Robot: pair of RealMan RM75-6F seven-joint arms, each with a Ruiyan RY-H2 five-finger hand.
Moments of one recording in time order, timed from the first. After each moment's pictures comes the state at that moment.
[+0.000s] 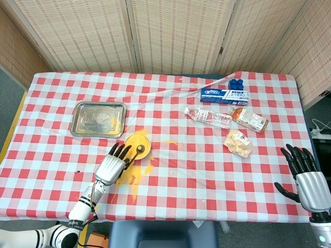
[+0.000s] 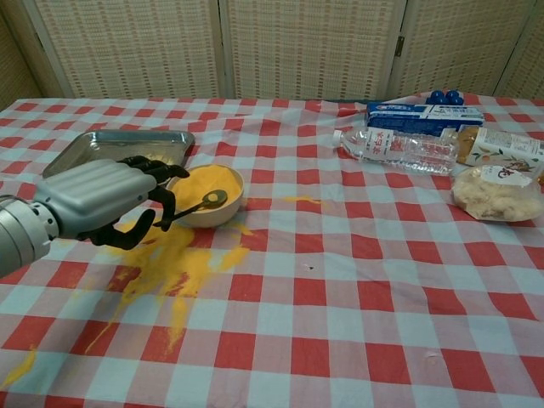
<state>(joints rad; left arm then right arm) -0.64 -1.59 -0.06 -1.55 1.21 1.11 0.68 0.04 -1.11 0.03 -1.58 -1.64 1.60 0.03</state>
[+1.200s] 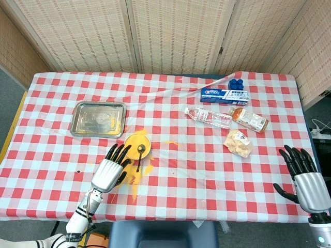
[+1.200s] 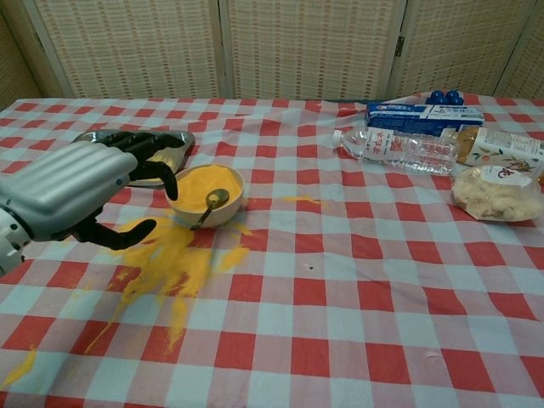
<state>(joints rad) -0.53 -1.65 0.00 -1.51 1.46 1.36 0.52 0.04 -1.11 0.02 -1.59 -1.66 1.60 0.02</state>
